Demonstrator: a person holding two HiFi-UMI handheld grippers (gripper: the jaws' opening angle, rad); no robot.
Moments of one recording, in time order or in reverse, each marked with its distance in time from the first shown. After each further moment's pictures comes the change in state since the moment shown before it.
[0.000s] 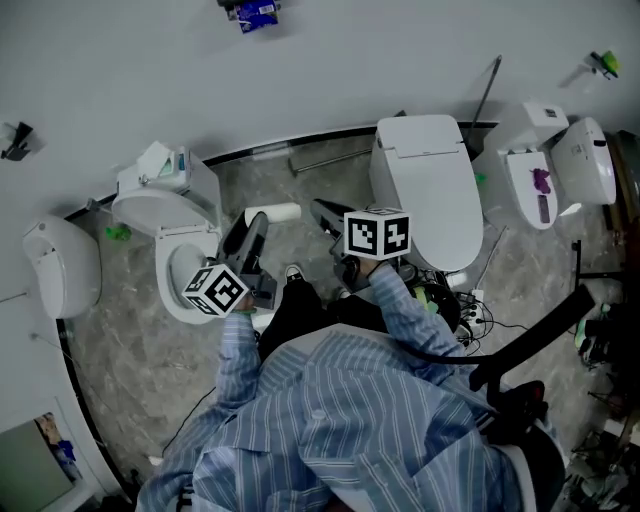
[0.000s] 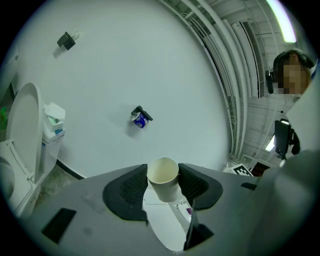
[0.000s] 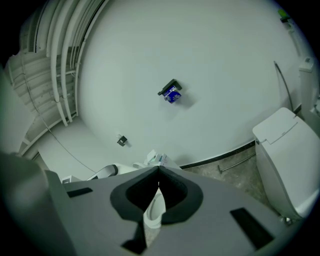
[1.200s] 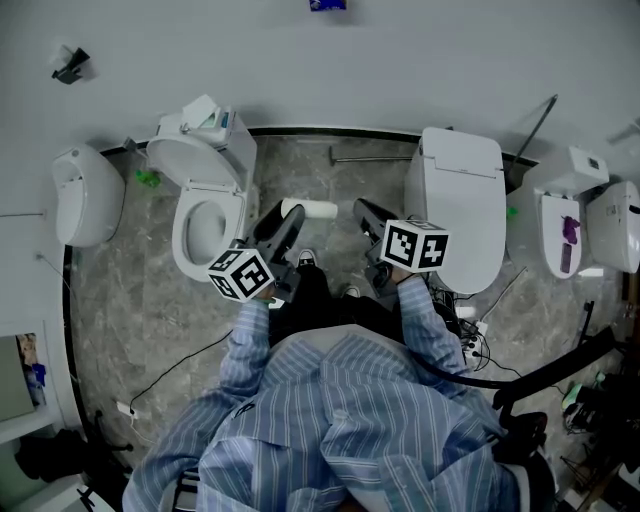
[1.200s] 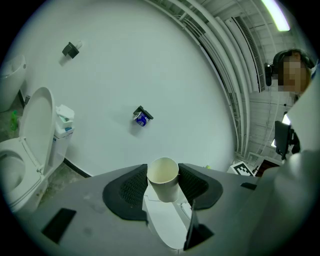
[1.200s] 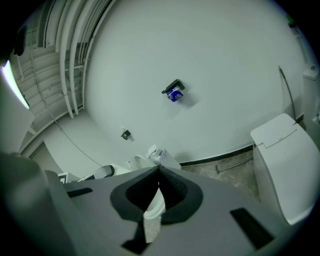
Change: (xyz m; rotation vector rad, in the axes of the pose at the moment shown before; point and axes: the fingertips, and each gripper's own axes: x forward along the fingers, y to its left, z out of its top) left arm -0.031 -0.038 -0.053 0.021 -0.026 0.067; right arm -0.051 -0.018 -0.033 -0.080 0.029 0.029
